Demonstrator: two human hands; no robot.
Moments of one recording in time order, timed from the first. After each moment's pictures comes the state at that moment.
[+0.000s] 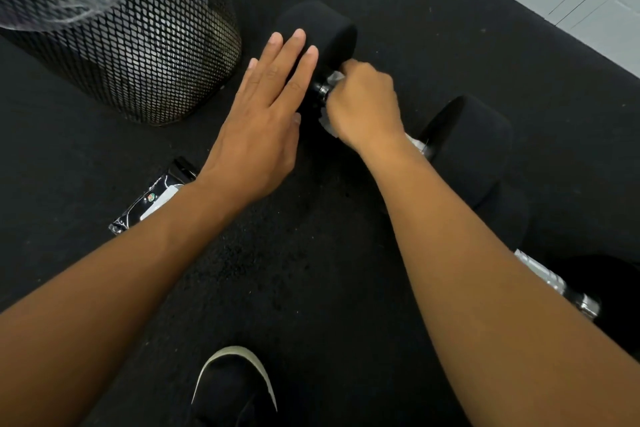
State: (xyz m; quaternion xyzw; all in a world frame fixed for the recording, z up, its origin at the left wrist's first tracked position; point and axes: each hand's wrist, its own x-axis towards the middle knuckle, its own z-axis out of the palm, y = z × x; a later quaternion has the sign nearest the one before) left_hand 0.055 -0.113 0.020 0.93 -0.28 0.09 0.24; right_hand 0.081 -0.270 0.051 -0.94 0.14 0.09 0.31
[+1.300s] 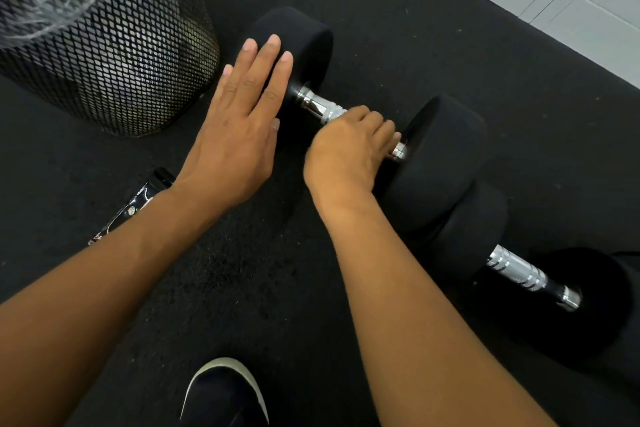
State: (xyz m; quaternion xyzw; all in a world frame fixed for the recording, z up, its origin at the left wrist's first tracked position) left_hand 0.060 -0.113 0.016 0.93 -0.29 0.09 0.20; right_hand 0.043 -0.252 0.017 -0.94 0.29 0.05 0.15
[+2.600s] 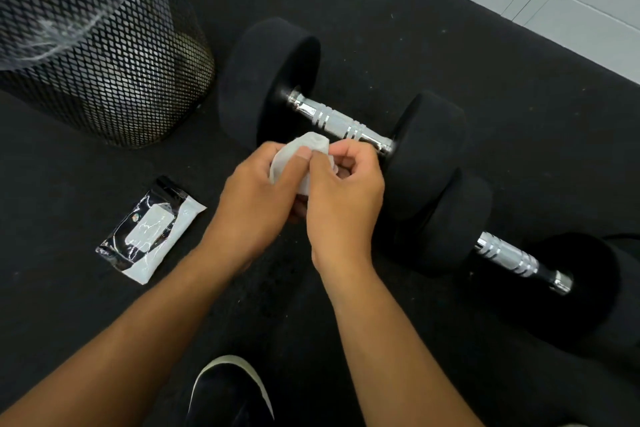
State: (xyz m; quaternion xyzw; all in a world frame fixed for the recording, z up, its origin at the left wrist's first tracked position) left_hand -0.007 -0.149 0.050 0.83 0.03 -0.16 0.53; right_hand -0.032 -0.236 0.059 -0.65 0.37 -0.11 0.65
